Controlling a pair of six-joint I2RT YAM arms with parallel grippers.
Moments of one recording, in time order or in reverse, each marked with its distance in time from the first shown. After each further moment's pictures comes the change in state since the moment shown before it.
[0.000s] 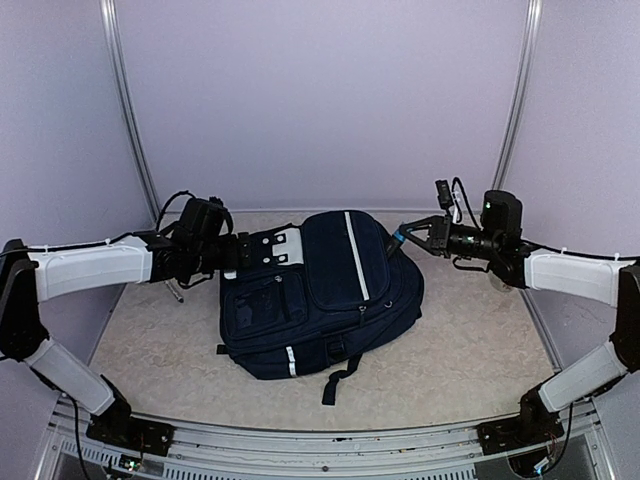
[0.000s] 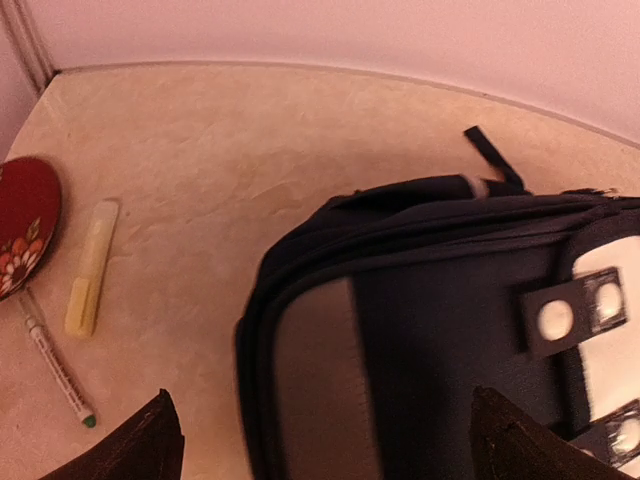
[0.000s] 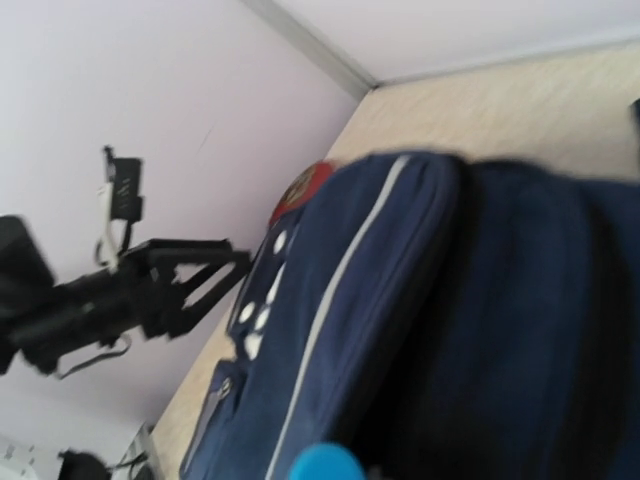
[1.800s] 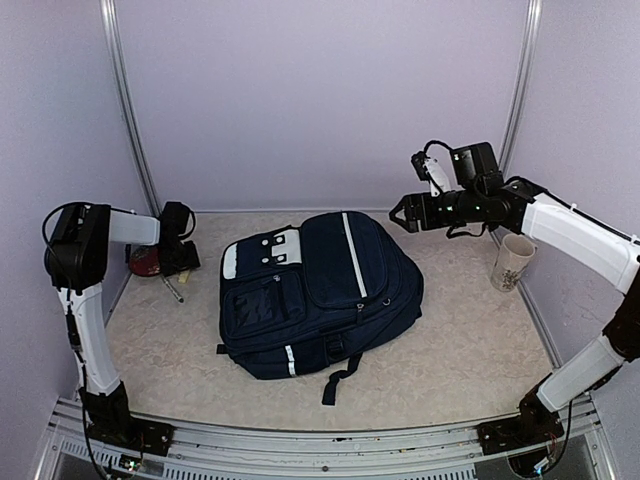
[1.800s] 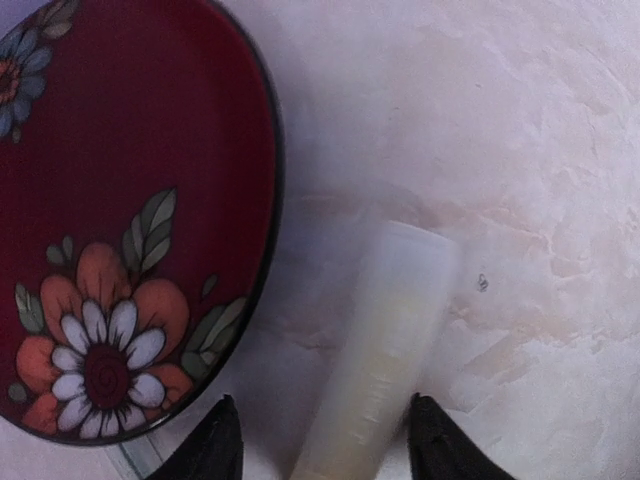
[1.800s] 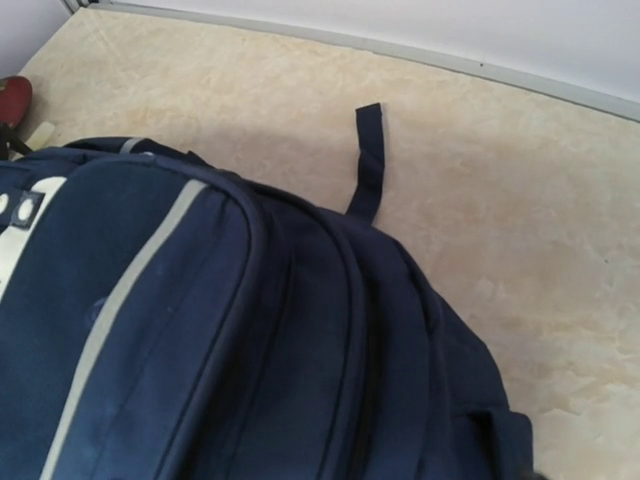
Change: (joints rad) left arm 0.543 0.546 0.293 -0.147 0.179 0.023; right arm 0.172 0.089 0.522 -0.818 0.589 -0.513
